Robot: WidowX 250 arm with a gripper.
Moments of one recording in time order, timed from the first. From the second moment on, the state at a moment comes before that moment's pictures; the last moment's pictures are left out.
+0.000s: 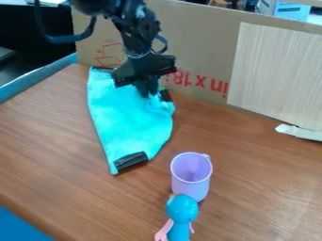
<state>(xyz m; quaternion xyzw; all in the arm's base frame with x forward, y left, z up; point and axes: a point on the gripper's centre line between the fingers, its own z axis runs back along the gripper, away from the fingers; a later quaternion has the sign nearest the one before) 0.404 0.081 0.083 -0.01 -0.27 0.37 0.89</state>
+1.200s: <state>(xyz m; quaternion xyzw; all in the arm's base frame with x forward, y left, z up) 0.331 0.166 0.127 -0.12 -0.28 0.36 0.88</state>
